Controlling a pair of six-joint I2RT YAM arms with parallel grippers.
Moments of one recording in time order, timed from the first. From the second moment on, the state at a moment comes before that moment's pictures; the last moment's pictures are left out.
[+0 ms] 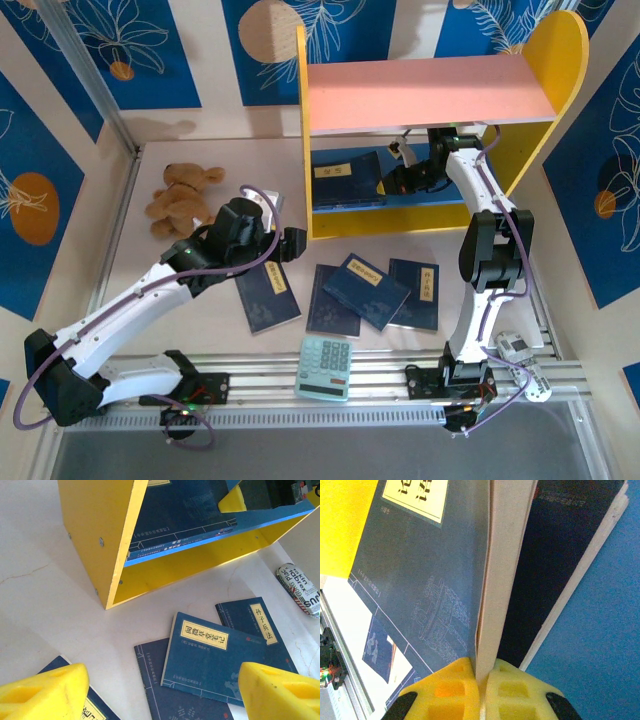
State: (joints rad) left arm -0.76 1.15 1.07 -0.52 -0.04 -0.45; right arm 0.05 1.98 1.79 -1.07 -0.77 -0.31
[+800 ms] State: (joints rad) left arm -0.76 1.15 1.07 -0.52 -0.04 -0.44; right arm 0.05 1.99 1.79 -1.06 -0.76 -0.26
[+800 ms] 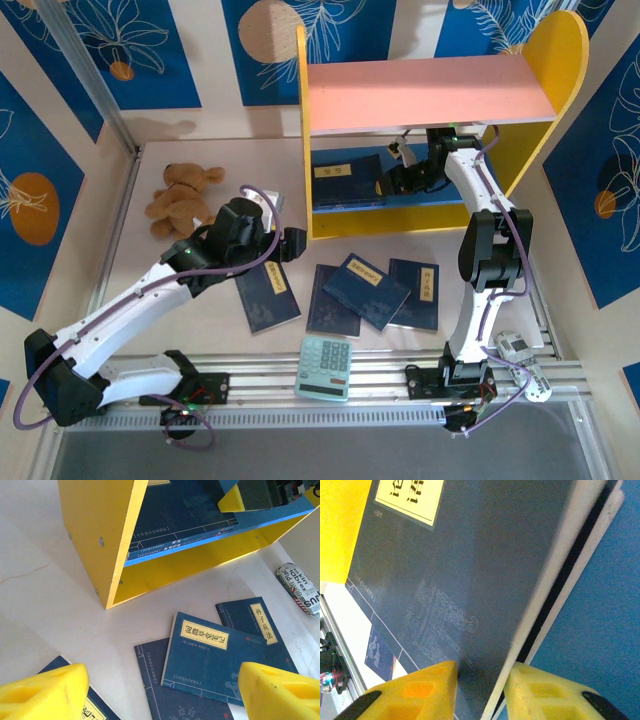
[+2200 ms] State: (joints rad) left arm -0.76 1.15 1.08 -0.54 -0.04 -0.44; right arm 0.03 2.00 1.79 -0.99 -0.73 -0.19
